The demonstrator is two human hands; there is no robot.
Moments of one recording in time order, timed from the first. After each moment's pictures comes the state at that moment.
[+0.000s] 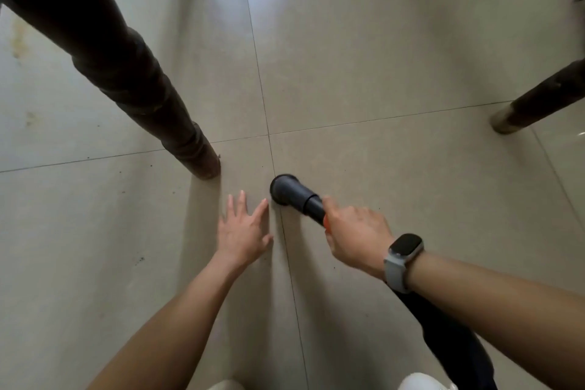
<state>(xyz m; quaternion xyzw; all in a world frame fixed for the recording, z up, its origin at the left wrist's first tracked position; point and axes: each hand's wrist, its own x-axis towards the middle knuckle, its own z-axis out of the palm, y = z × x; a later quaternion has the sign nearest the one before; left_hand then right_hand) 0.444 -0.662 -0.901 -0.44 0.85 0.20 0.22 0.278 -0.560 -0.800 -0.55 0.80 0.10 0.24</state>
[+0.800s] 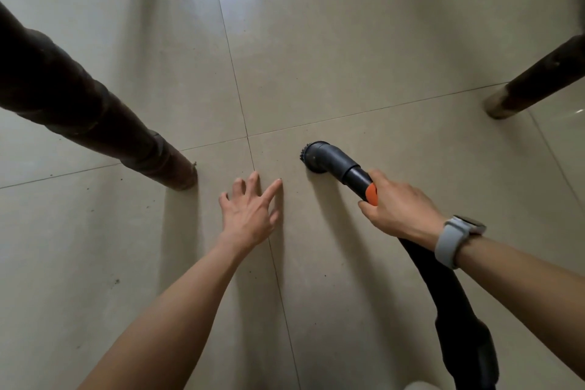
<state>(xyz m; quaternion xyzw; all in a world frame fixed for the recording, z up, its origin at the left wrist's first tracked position) 0.385 -0.683 -0.911 -0.38 0.89 0.12 0.21 0.193 -0.548 -0.808 -0.41 0.87 0.05 0.28</state>
